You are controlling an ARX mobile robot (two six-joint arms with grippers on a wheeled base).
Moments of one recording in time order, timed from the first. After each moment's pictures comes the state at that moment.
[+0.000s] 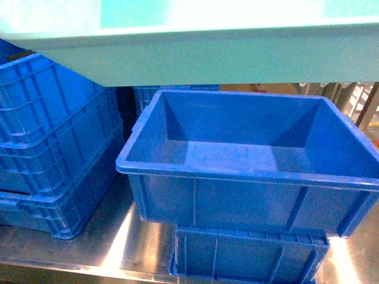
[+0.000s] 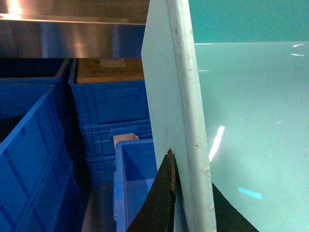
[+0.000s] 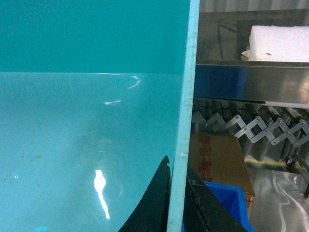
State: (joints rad) left arm -0.38 1.25 0.85 0.38 -0.14 -0.04; right arm 0.09 1.25 0.72 0.68 -0.08 0.04
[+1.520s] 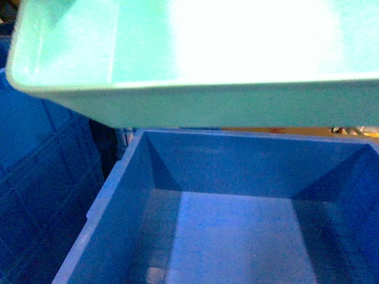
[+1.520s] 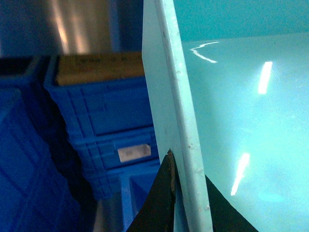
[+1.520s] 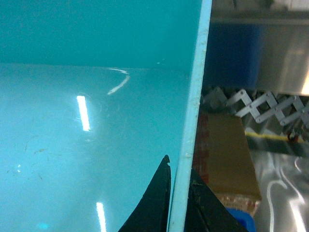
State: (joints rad) left arm -0.42 1.29 0.86 0.27 -0.18 -0.04; right arm 0.09 1.22 0.70 0.48 -0.09 0.02
